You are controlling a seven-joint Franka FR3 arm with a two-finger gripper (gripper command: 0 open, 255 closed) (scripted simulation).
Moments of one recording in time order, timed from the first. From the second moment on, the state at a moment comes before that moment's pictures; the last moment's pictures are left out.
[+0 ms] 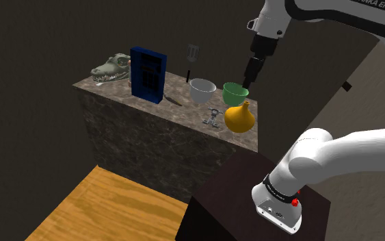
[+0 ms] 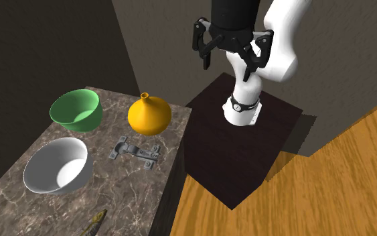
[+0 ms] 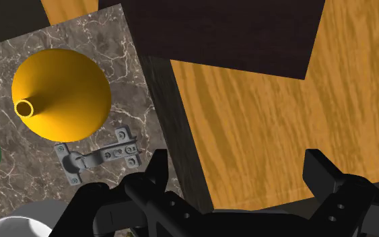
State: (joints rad) arm 0.00 -0.75 0.02 -2.26 0.05 1.45 -0.16
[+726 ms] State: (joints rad) arm -0.01 -0.62 -0.09 -2.42 0.00 1.74 -0.32
